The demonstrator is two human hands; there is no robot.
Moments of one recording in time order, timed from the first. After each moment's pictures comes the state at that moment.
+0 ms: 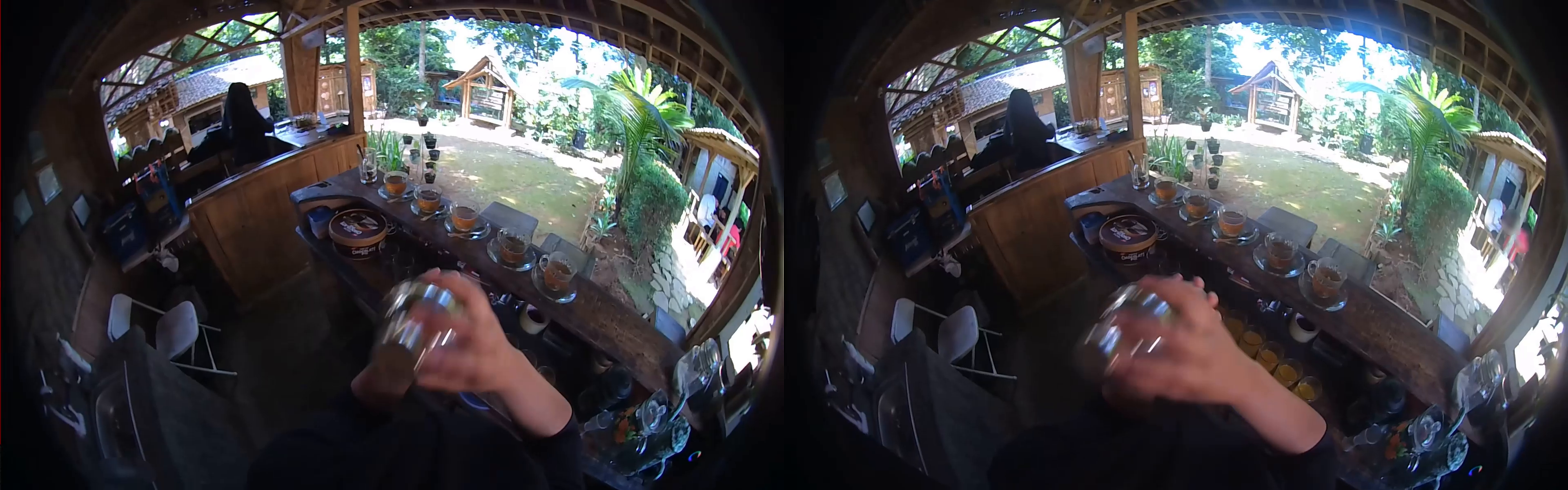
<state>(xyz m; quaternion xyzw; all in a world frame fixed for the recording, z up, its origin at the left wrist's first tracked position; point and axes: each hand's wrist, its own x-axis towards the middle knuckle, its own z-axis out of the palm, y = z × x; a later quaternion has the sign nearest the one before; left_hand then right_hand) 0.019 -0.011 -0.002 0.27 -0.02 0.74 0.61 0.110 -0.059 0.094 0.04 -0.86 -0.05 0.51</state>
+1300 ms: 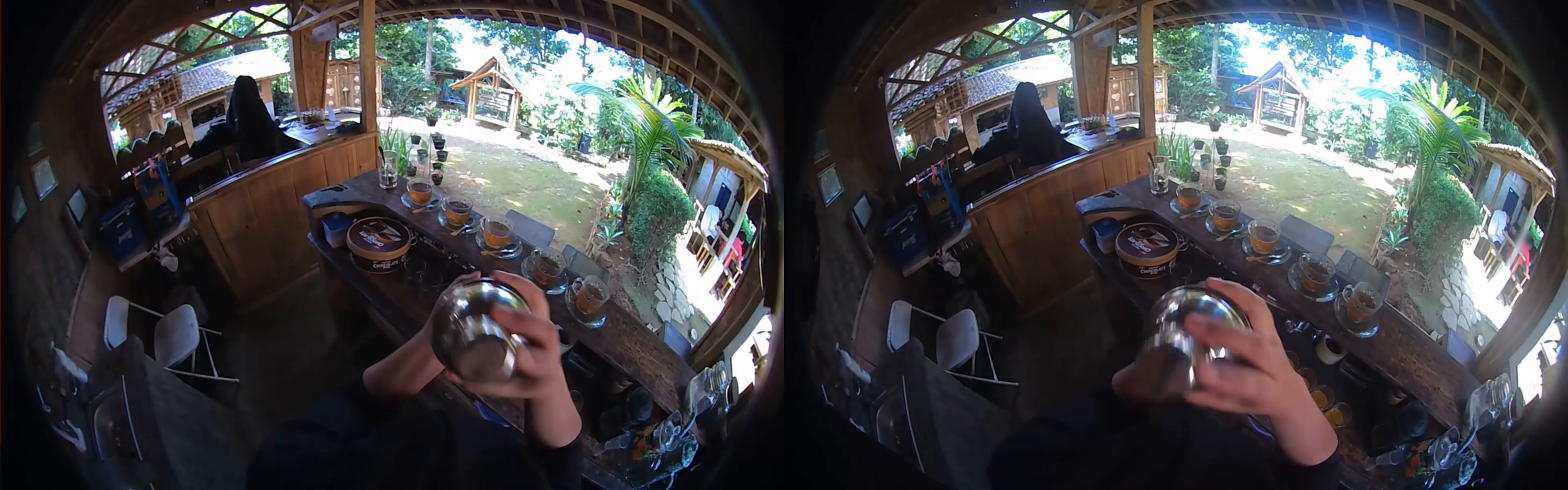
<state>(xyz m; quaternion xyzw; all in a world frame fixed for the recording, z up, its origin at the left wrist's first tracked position) -0.046 0.035 0.016 0.04 -0.35 0.27 0.90 0.063 -0.009 0.094 0.01 -0.82 0.04 0.57</state>
